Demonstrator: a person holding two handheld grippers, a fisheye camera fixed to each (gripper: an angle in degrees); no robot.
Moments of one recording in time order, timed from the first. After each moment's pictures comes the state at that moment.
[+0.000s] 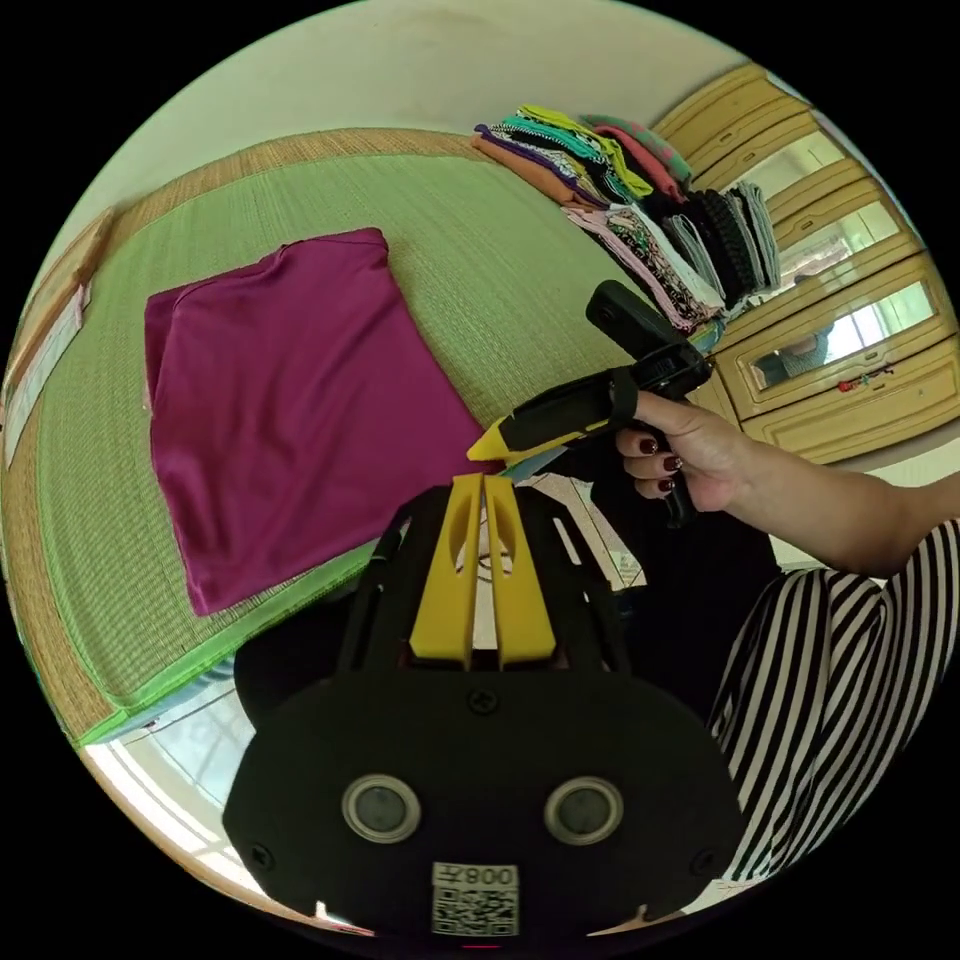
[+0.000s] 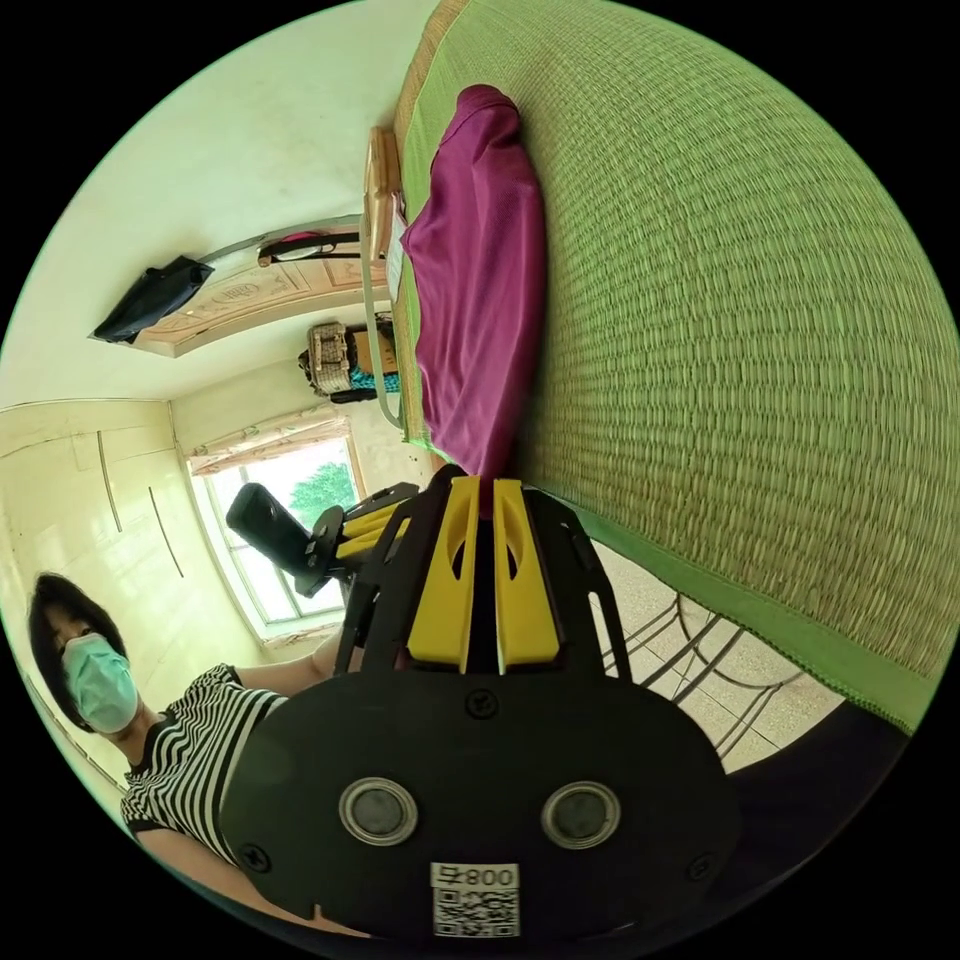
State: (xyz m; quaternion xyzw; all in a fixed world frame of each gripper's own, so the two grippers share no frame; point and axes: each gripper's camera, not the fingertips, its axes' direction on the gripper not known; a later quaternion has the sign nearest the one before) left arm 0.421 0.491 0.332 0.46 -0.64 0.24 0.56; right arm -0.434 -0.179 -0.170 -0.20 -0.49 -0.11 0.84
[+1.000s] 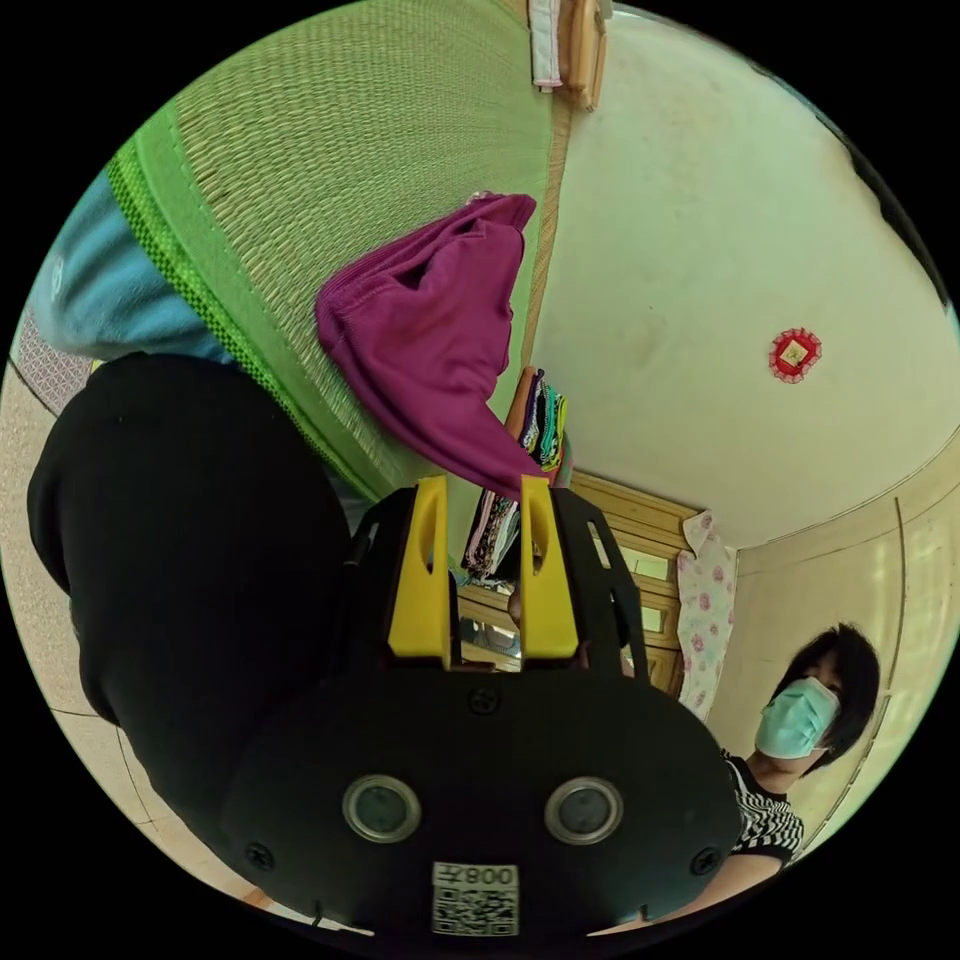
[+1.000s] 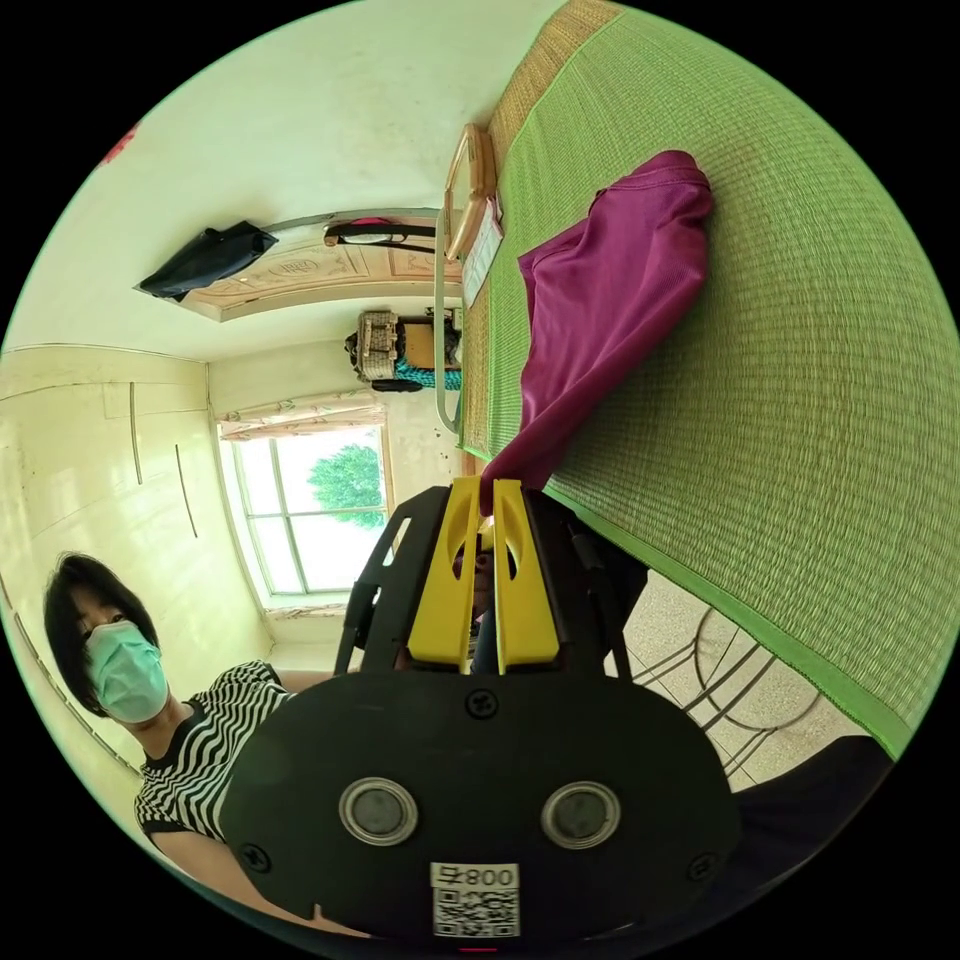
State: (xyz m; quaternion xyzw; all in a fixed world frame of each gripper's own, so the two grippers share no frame) left arm 0.080 0.581 0.085 0.65 0.02 0.29 0.70; right arm -0.498 -0.170 -0.231 -0.17 -0.53 -0.16 0.81
